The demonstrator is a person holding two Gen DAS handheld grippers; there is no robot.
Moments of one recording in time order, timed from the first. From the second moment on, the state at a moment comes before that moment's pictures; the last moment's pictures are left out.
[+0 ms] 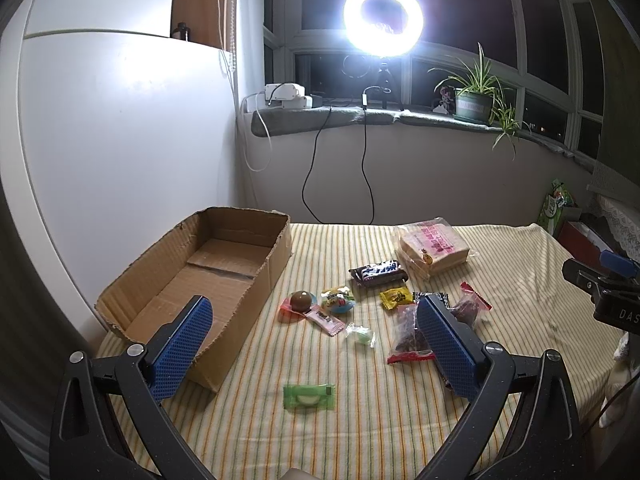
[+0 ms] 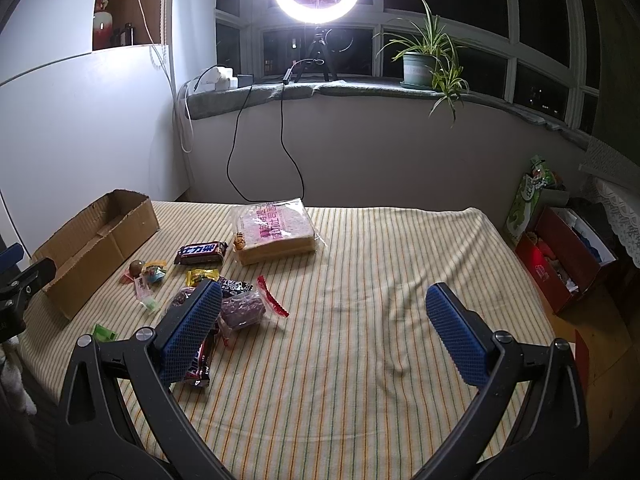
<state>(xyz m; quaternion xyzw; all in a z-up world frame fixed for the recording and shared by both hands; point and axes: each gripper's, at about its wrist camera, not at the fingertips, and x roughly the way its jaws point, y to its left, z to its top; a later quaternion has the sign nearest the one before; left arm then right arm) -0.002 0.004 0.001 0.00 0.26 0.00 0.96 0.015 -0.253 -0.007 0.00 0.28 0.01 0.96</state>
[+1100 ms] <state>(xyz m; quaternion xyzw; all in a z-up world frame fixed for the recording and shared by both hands) -0.002 0.004 -0.028 -0.02 0.33 0.00 0.95 0.037 -0.260 -0.016 0.02 0.31 0.10 0.95</state>
